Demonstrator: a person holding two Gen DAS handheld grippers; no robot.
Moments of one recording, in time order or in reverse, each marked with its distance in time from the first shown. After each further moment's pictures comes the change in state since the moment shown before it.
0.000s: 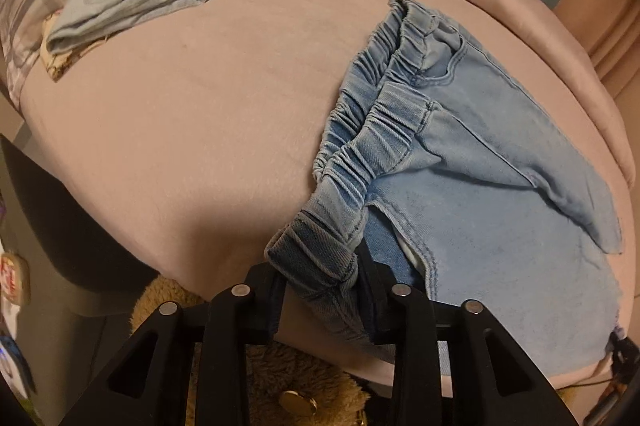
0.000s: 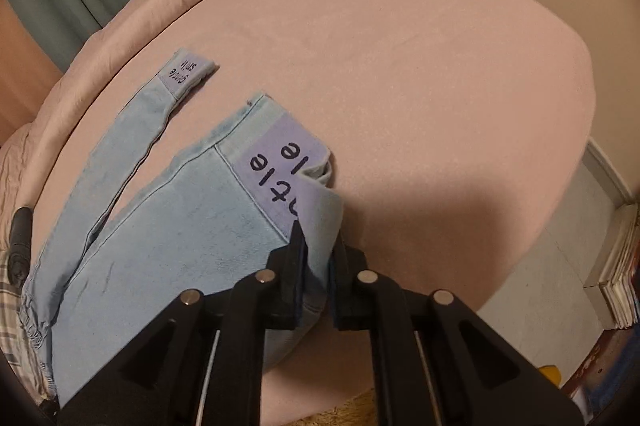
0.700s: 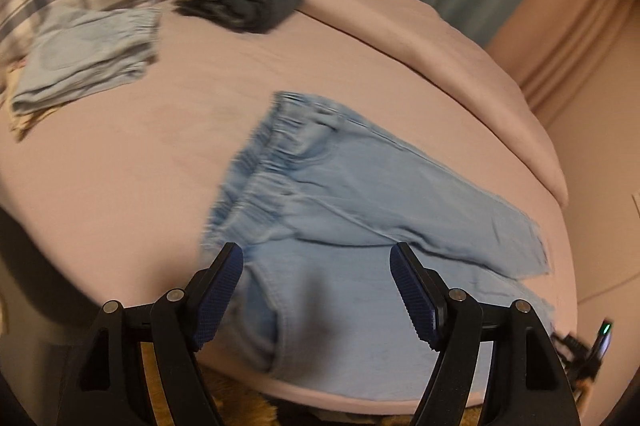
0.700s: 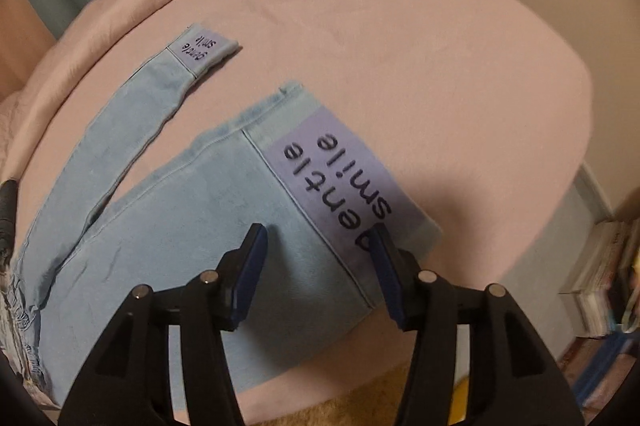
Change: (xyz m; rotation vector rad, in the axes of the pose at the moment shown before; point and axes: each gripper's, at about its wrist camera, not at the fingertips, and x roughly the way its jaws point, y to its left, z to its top) left arm -0.058 -0.051 0.029 0.038 -0.144 -0.259; right arm -0.011 0.035 0.008 -0.085 0.057 -0.073
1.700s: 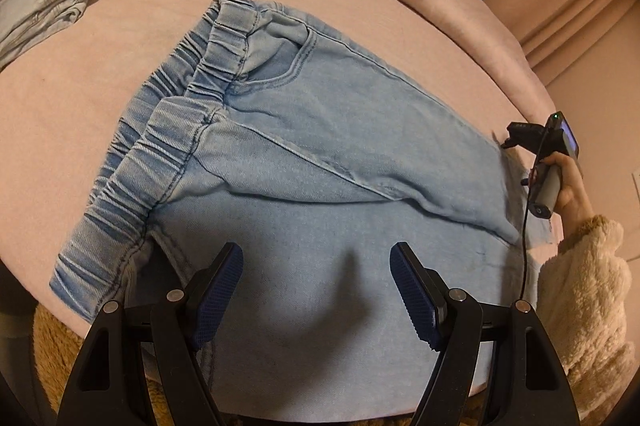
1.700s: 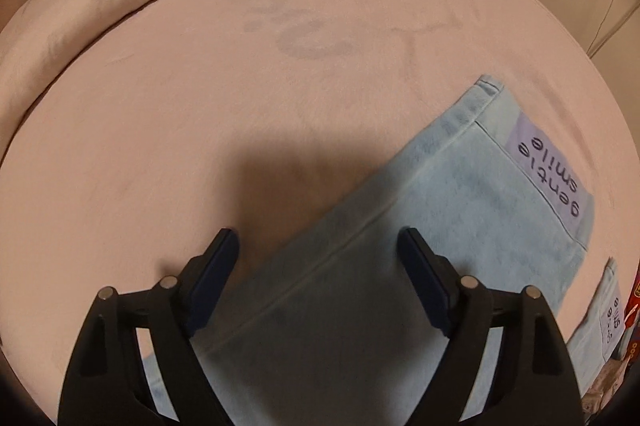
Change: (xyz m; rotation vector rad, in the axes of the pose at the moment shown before) left arm 0.061 -0.014 -0.023 -0.011 0.191 -0.028; right arm 0.152 0.315 0.133 -0.087 0.094 -0.165
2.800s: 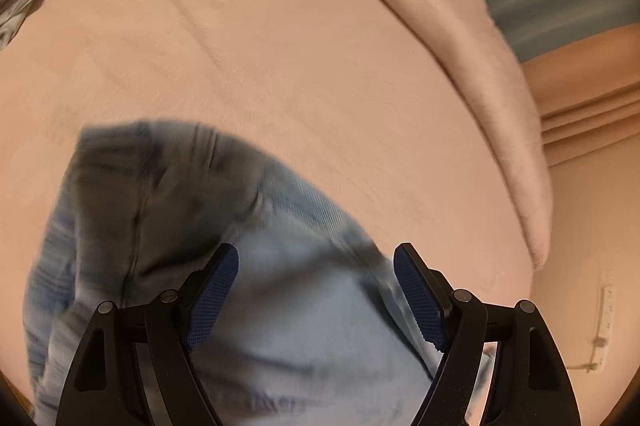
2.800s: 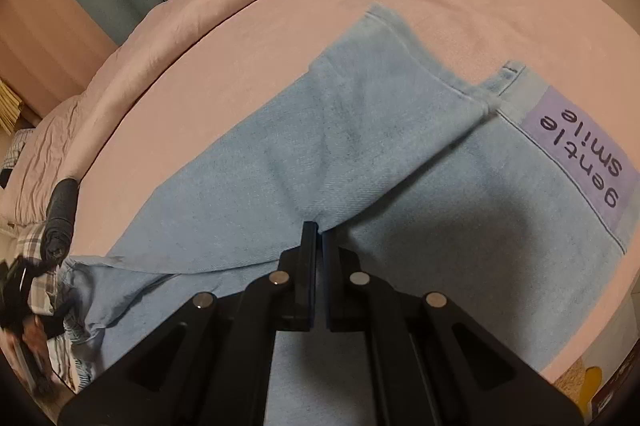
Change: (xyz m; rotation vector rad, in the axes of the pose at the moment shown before) left arm 0.071 -0.012 0.150 -0.282 0.050 -0.058; right arm -0.075 -0.164 -0.170 0.077 -0.152 0.424
